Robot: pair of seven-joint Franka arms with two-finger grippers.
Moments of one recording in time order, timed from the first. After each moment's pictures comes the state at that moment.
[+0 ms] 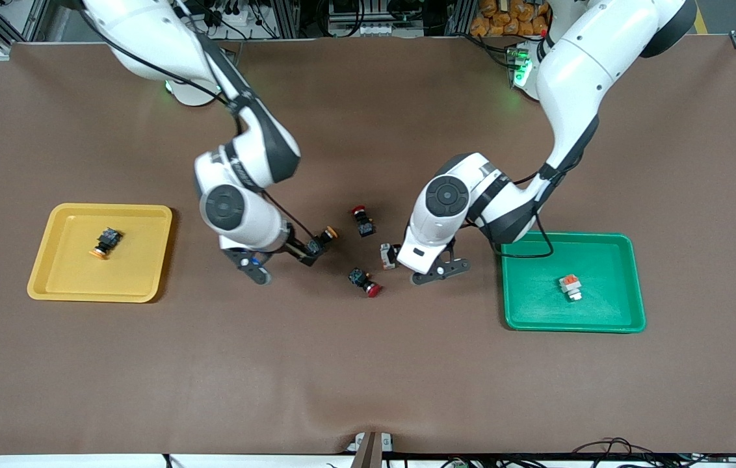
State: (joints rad) left arm -0.20 0.76 -0.54 -1.57 0.39 2.25 -1.13; right arm 0.48 0.58 0.05 -1.69 0.18 2.20 1.15
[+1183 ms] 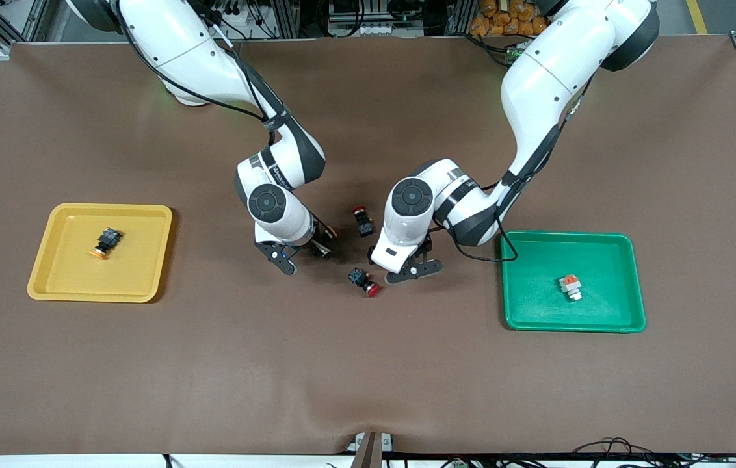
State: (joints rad) left arm -0.36 0.84 -0.42 -1.47 0.39 2.28 -1.16; right arm 0.55 0.65 0.05 -1.80 0.18 2.43 1.20
